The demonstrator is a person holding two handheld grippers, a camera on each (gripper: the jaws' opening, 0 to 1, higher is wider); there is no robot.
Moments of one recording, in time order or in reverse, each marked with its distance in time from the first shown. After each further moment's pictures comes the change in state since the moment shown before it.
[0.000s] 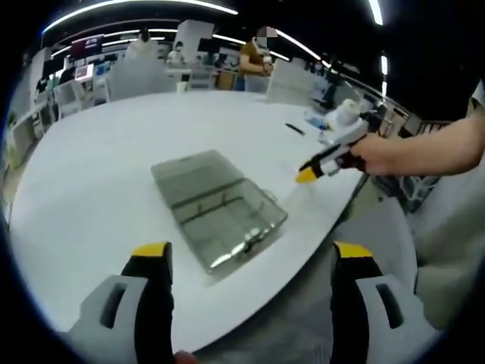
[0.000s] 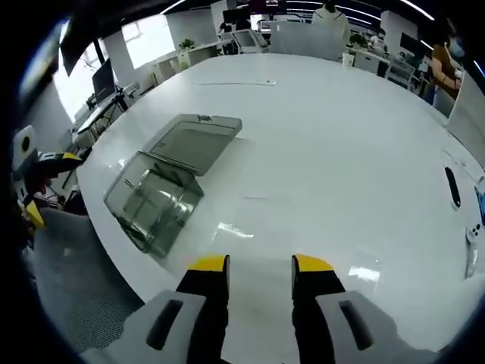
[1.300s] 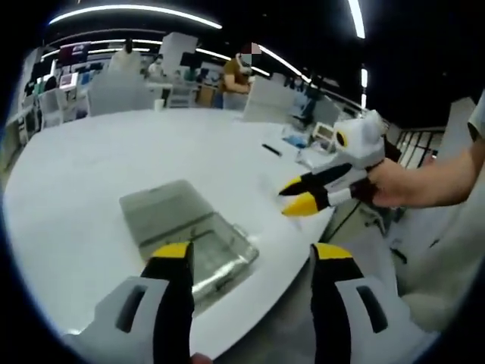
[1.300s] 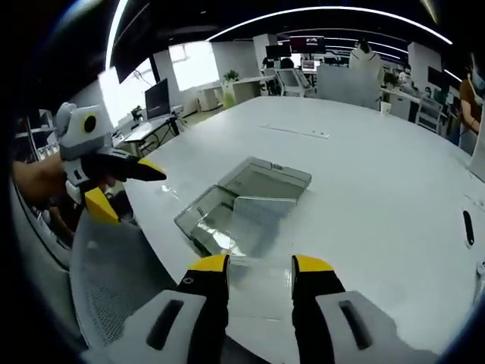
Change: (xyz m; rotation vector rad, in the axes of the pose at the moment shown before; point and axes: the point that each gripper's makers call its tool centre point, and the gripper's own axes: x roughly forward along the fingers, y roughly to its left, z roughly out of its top) left arm 0.021 -0.038 0.046 0.000 -0.104 -0.132; right arm -0.054 0.085 0.034 -0.125 -0.224 0.187
